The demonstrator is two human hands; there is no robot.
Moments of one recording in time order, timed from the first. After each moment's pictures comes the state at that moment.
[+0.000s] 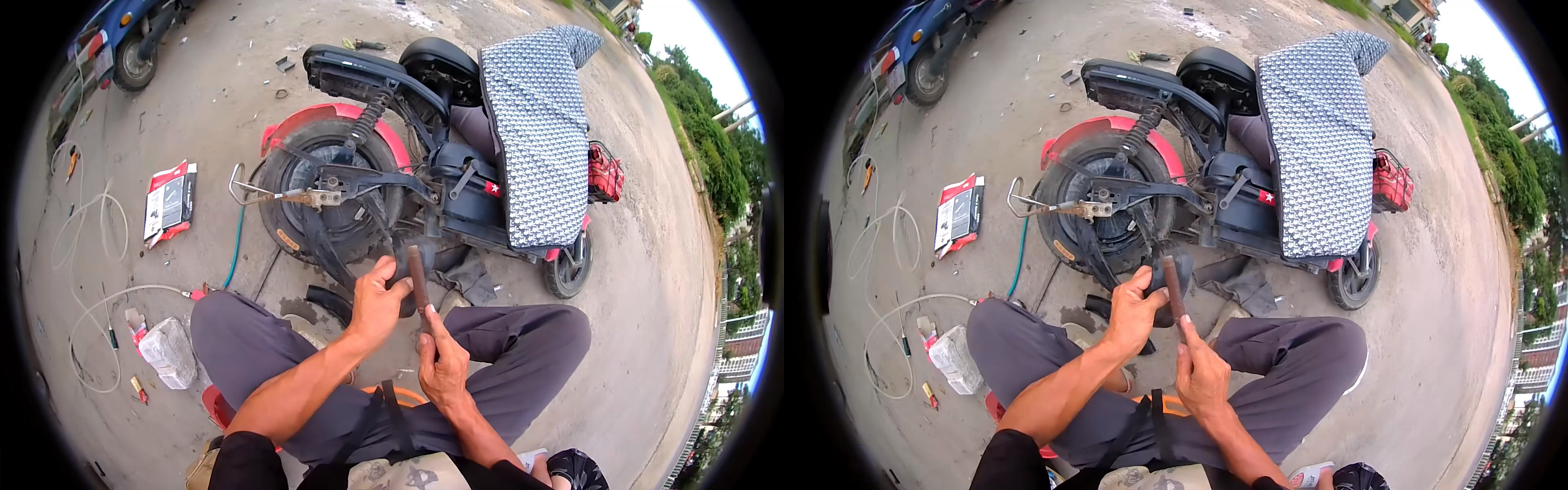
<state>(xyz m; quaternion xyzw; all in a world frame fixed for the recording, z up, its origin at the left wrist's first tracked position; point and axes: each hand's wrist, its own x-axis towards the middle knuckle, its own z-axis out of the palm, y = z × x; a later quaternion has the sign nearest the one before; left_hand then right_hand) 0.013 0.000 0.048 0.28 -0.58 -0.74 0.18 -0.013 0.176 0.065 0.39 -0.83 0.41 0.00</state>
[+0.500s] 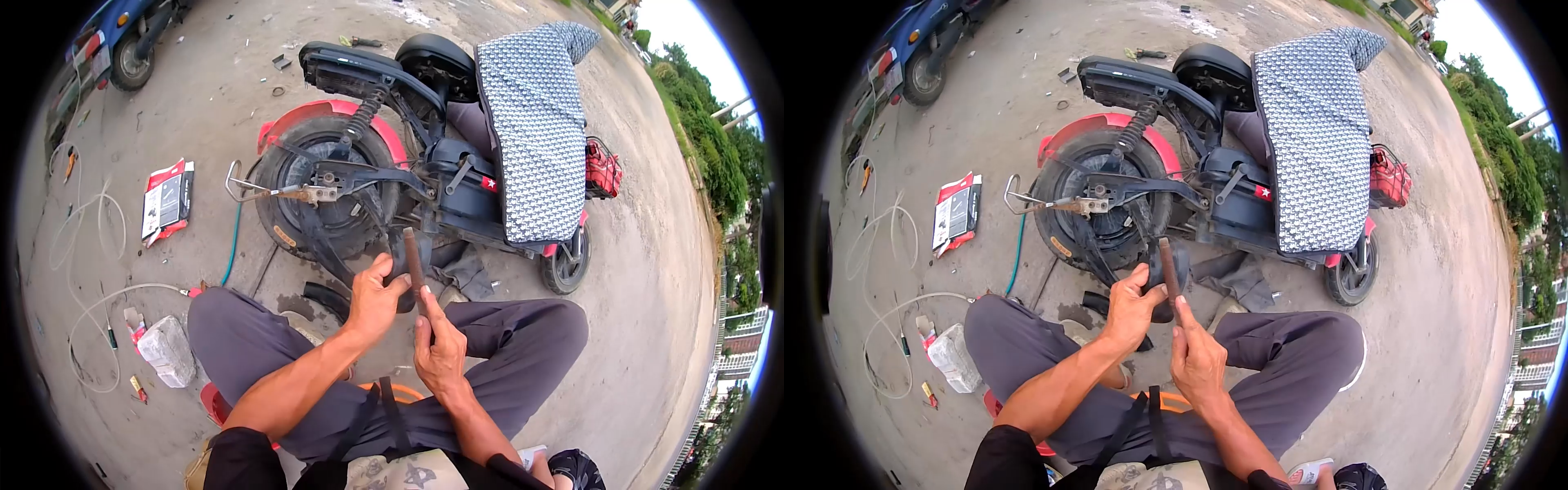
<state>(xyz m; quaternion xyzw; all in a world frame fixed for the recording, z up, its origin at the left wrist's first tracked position) 0.011 0.009 0.024 0.28 -0.57 -0.75 0.19 -0.018 0.169 0.072 0.37 -0.84 0.39 -0.01</state>
